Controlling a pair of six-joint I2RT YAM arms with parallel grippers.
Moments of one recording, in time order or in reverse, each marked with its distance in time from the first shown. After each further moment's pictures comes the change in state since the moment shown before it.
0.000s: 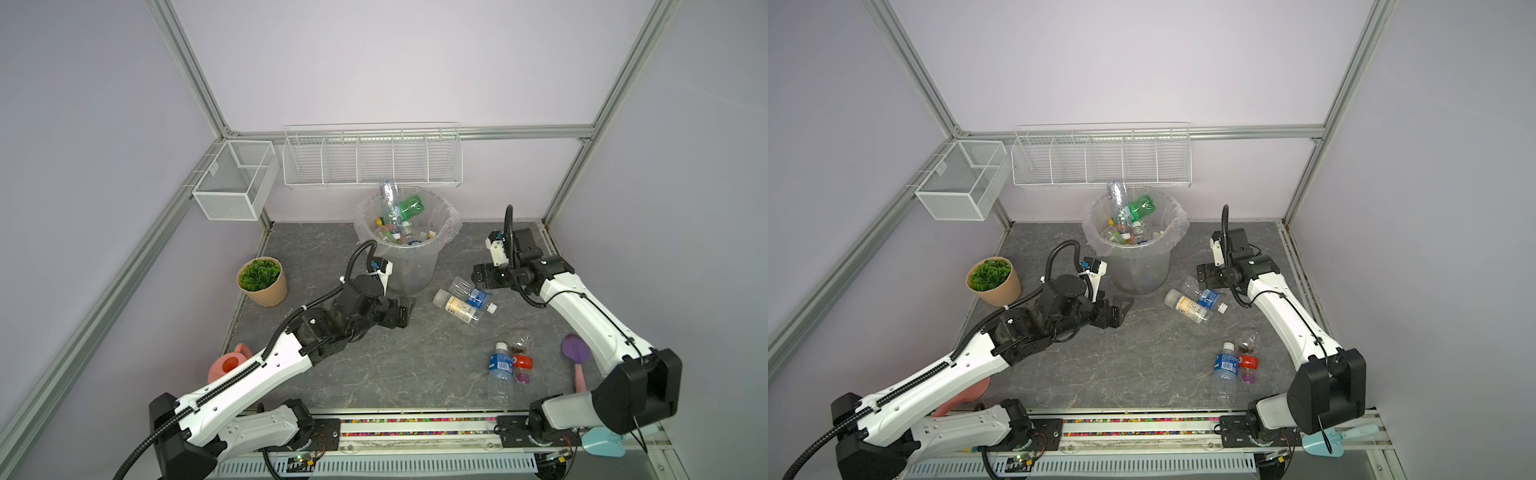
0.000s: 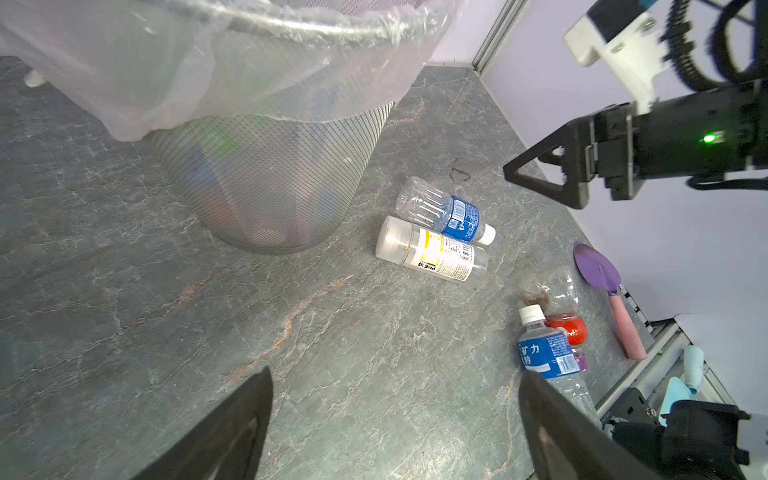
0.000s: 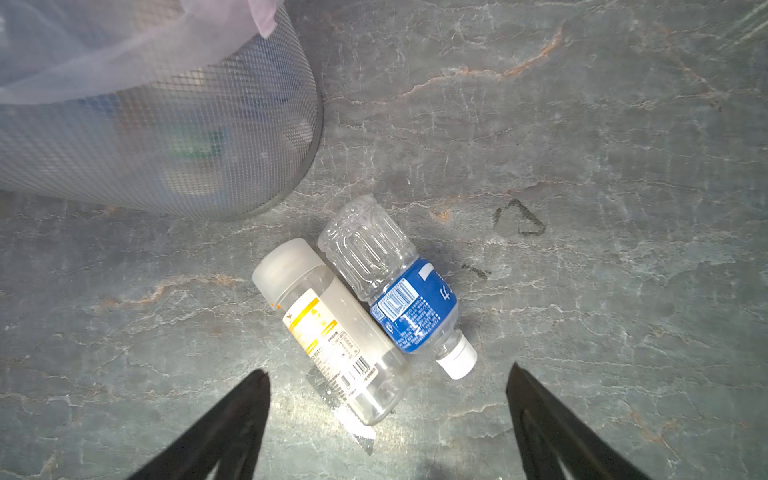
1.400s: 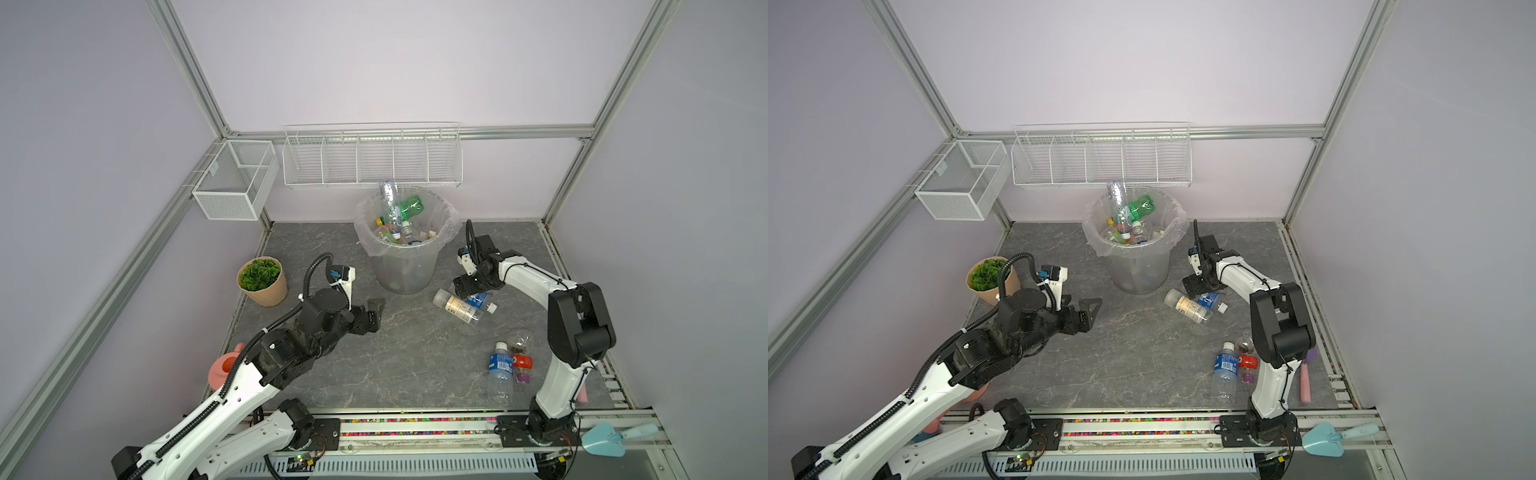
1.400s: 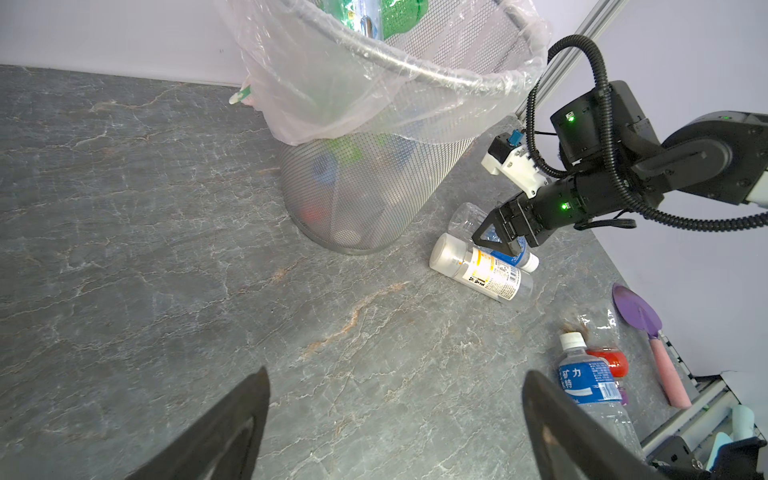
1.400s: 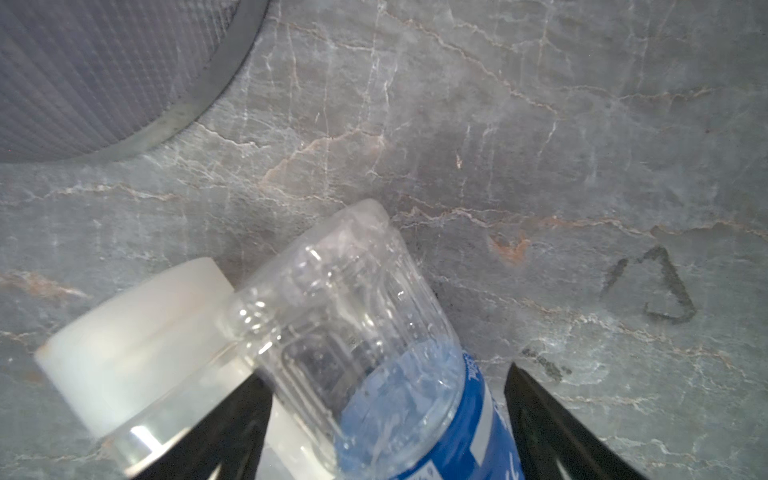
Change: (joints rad) left arm 0.105 -0.235 -0.109 -0.084 -0.053 -0.003; right arm 0.031 0.410 0.071 0.088 0.011 -0.170
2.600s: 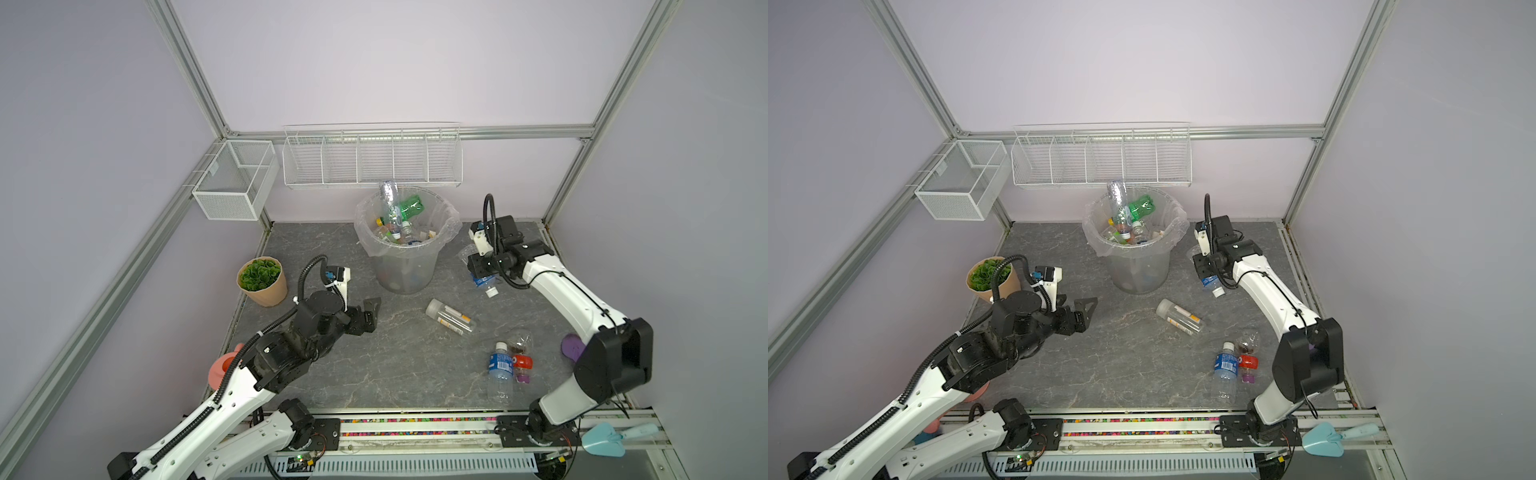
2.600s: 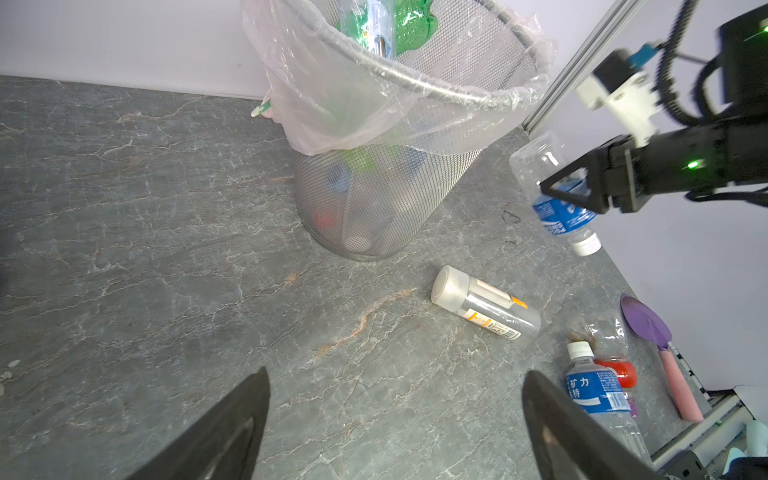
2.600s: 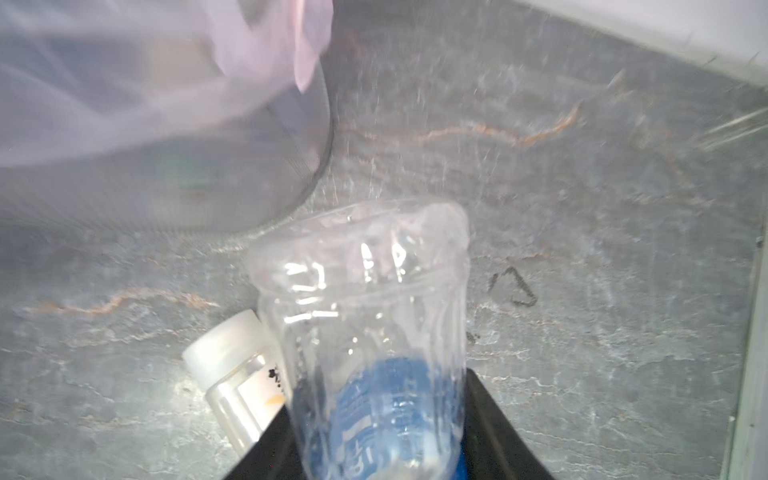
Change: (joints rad) left arm 0.000 -0.029 -0.001 -0.011 -0.033 0.003; right arm 0.013 -0.307 0.113 -0.089 0.050 0.039
